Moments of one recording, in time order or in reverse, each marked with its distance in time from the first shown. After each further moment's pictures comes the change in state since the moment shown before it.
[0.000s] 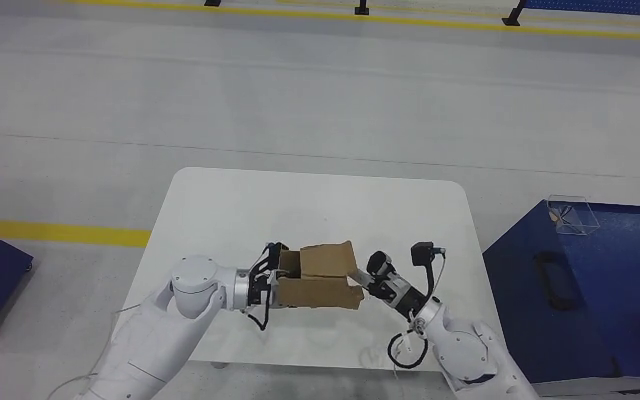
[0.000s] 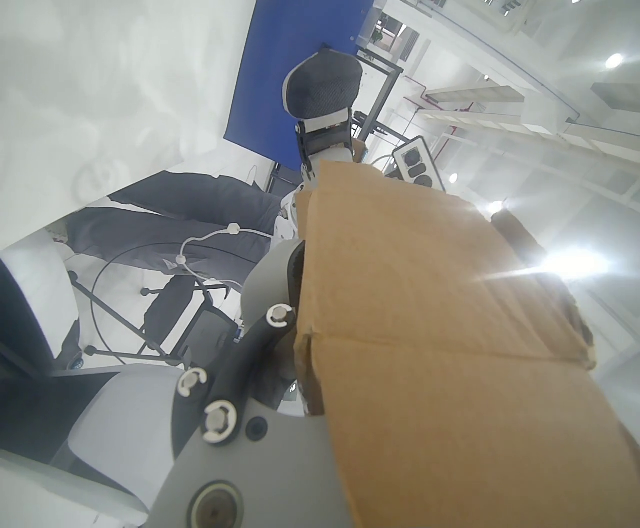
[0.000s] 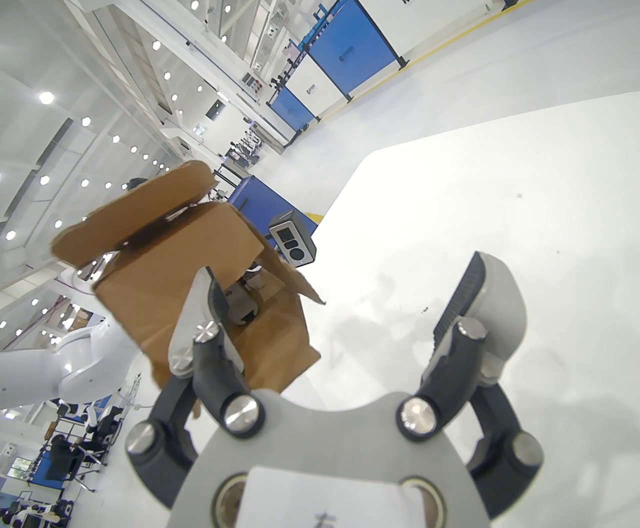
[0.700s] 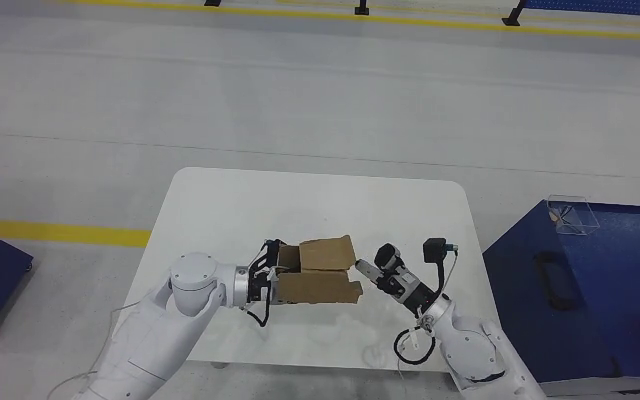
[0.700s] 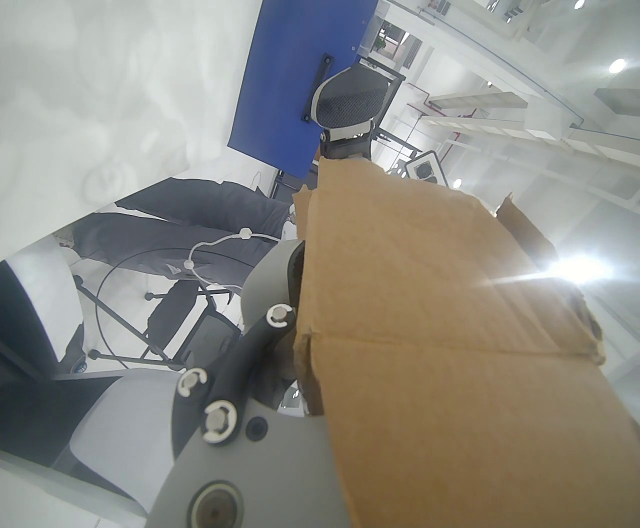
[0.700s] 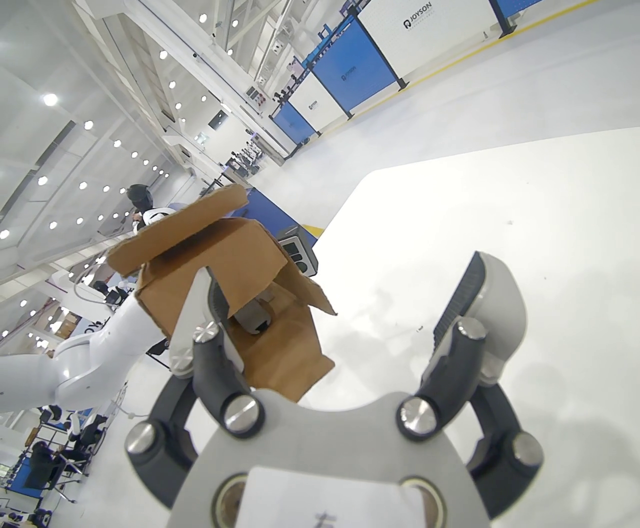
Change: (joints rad) left arm -0.004 0.000 -0.016 -0.003 0.007 0.015 0.018; right arm -0.034 0.012 0.070 -0.037 0.005 -0.029 -0.035
